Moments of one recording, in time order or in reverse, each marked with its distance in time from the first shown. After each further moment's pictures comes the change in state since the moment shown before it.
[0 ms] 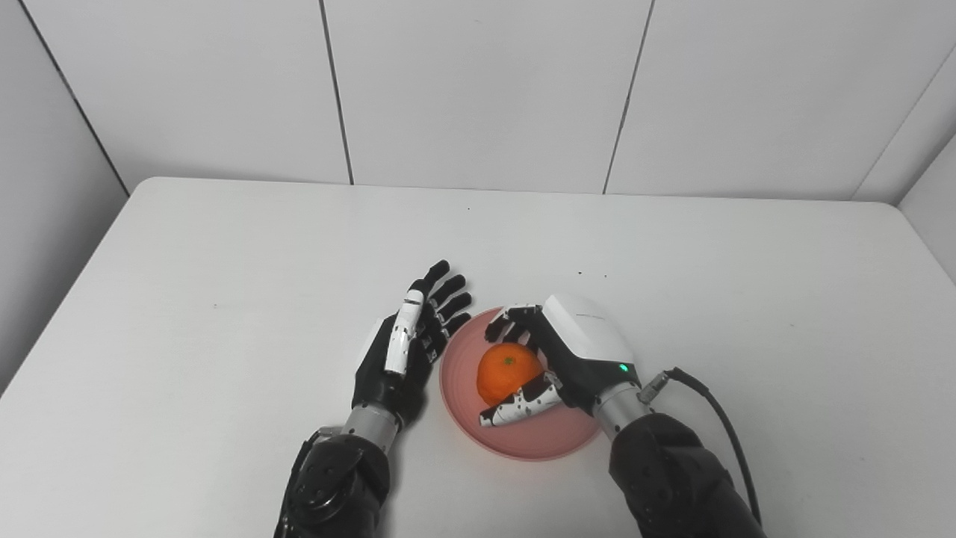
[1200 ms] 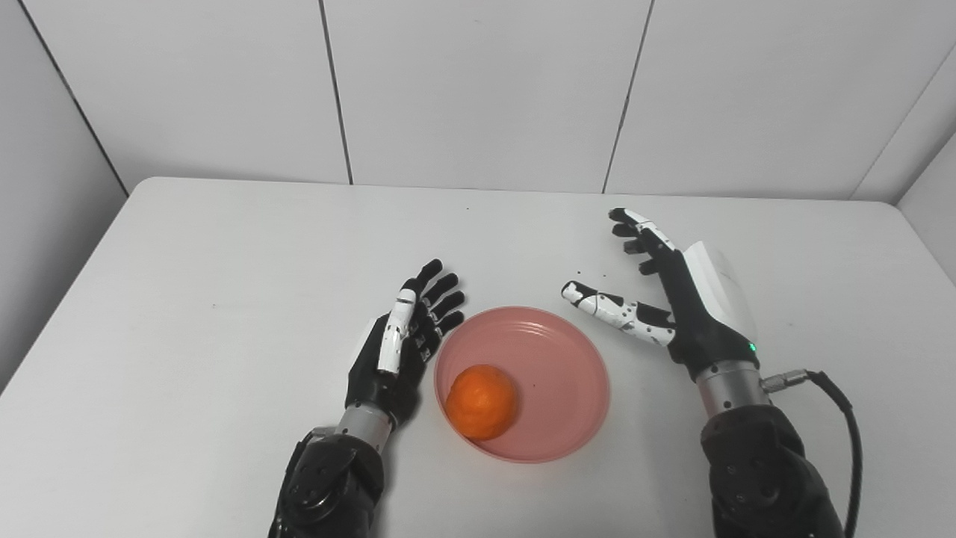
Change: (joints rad) left arm 0.002 0.004 0.019 -0.004 -0.005 0.001 -0.005; right arm 0.078 0.076 -0.346 -0.157 0.150 -0.006 -0.158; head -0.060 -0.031
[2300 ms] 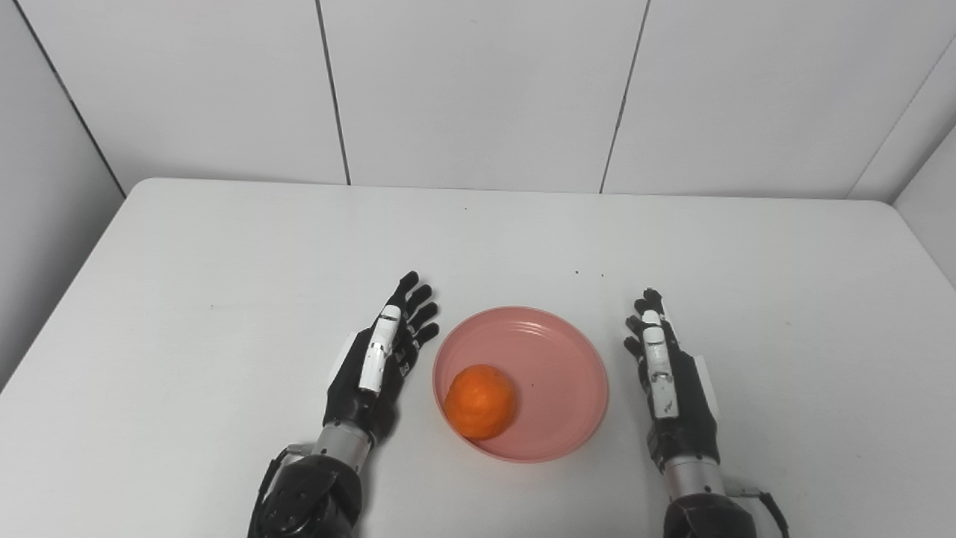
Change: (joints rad) left arm 0.070 0.036 -0.009 -0.082 0.054 -0.012 -0.009; right arm 0.192 0.201 -0.090 0.218 0.659 -0.175 -0.239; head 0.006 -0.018
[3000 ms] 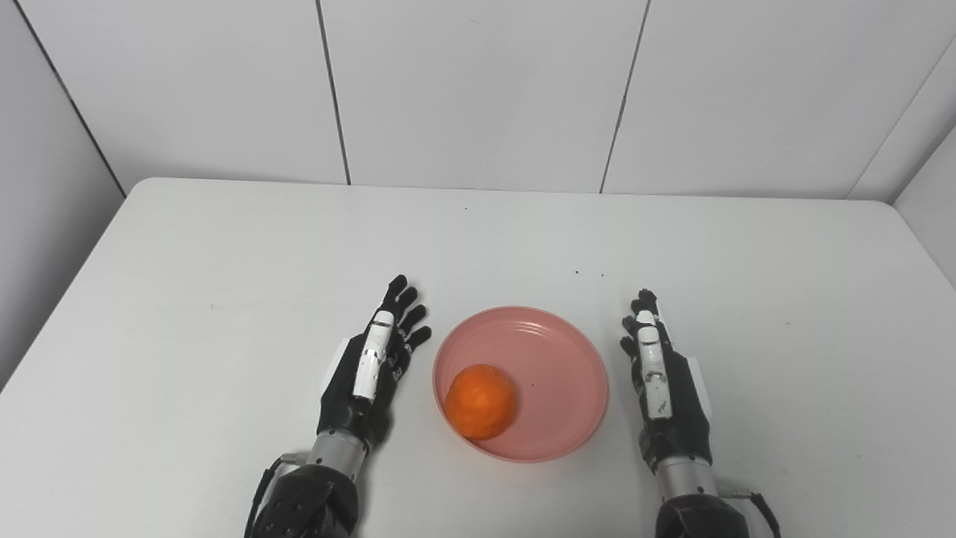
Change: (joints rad) left arm 0.022 -0.001 -0.003 -0.010 0.013 -0.035 0.013; right arm 0.002 -0.002 0.023 0.002 0.030 0.000 -0.024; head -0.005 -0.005
